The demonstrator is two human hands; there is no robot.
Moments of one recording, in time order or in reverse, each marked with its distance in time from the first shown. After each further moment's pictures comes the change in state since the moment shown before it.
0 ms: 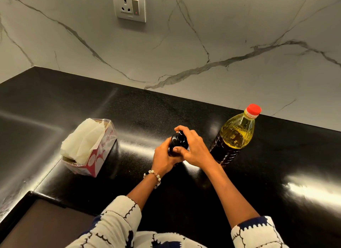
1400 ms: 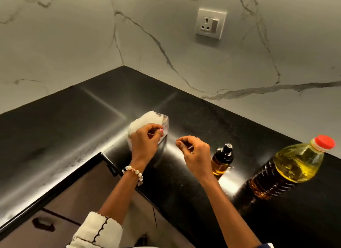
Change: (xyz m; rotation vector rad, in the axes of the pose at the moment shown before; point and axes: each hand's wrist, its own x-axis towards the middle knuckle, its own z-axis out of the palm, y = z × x) left_hand -0.080 0.049 -0.164 0.229 0.757 0.008; right_hand -0.001 -0.113 0.061 0.271 0.164 -0.260
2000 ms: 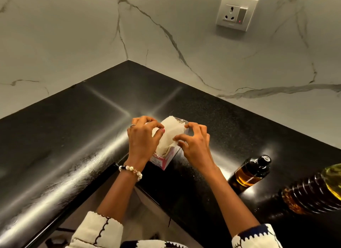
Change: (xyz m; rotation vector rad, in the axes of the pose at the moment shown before) left_hand 0.076 -0.060 -0.040 0.416 -0.043 0.171; right_hand 0.065 0.007 0.092 -0.418 -0.110 -0.128
